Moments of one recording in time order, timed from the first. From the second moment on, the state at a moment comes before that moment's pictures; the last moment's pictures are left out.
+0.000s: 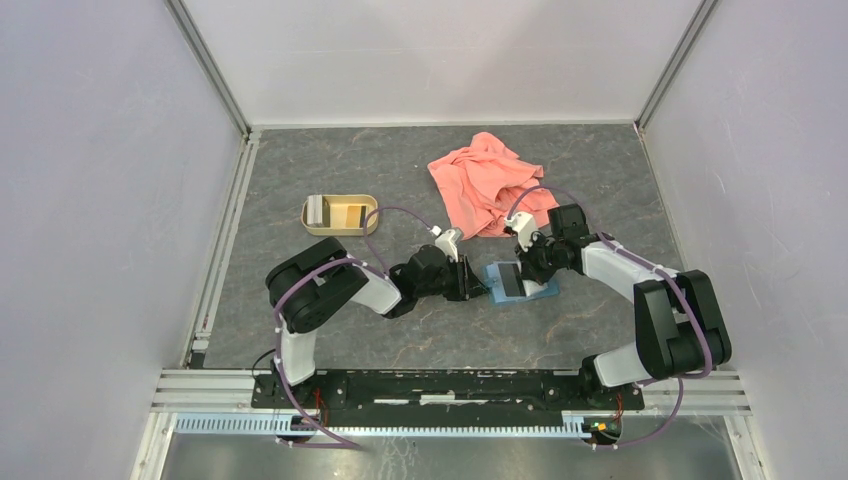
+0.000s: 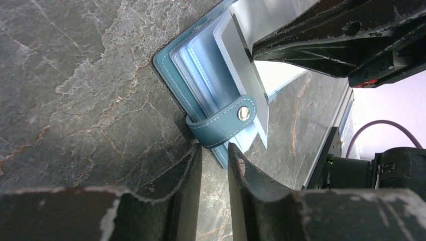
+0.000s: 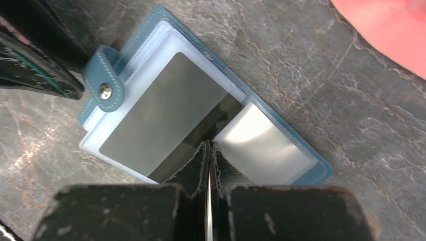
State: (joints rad) left arm -0.91 1.92 0.72 0.77 0.21 -0.86; right arm 0.22 1.45 0.70 -0.34 -0.43 -0.55
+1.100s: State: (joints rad) left arm -0.76 1.75 0.56 1.14 0.29 -0.91; right arm 0.16 1.44 0.69 -0.41 -0.60 -0.64
